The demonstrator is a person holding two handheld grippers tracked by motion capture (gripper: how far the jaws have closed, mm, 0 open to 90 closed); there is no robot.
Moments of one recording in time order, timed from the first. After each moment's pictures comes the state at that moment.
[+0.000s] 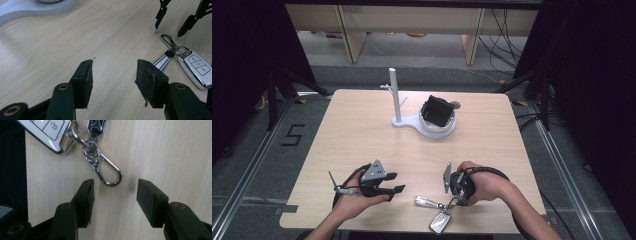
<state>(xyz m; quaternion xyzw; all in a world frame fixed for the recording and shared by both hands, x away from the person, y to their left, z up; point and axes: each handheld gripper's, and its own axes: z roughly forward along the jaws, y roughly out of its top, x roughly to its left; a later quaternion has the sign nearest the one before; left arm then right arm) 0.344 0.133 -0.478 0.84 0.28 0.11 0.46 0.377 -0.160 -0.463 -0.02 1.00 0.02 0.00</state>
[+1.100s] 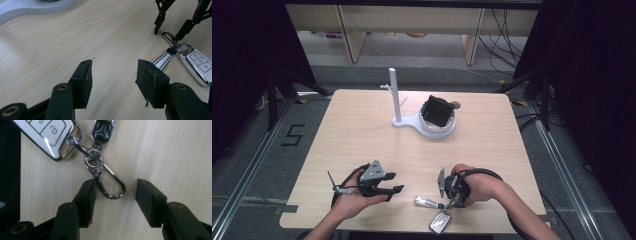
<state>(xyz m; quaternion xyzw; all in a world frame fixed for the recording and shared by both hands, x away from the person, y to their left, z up) 0.344 0.136 -0.481 0.83 0.28 0.11 0.47 0.374 -0.147 -0.474 -0.06 1.00 0.00 0.00</state>
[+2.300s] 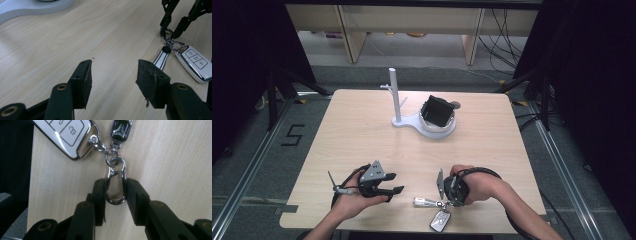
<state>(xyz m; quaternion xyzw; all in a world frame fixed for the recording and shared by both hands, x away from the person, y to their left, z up) 0.343 0.135 -0.481 0.84 0.27 0.11 0.46 0.375 -0.145 -0.473 -0.09 1.00 0.01 -0.03</state>
